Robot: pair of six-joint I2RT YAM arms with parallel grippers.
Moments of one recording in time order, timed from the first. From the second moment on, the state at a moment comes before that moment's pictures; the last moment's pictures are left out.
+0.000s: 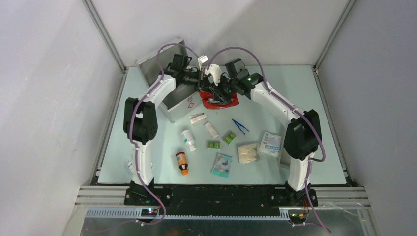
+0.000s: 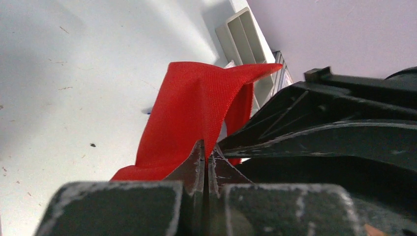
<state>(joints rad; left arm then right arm) -0.30 2.13 1.83 -0.48 1.10 -0.23 0.57 1.90 1.77 -0.61 -0.40 -0.42</state>
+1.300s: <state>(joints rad) -0.24 2.07 1.85 -0.43 0.87 -0.34 0.38 1.74 1.32 -0.62 -0.42 -0.47</state>
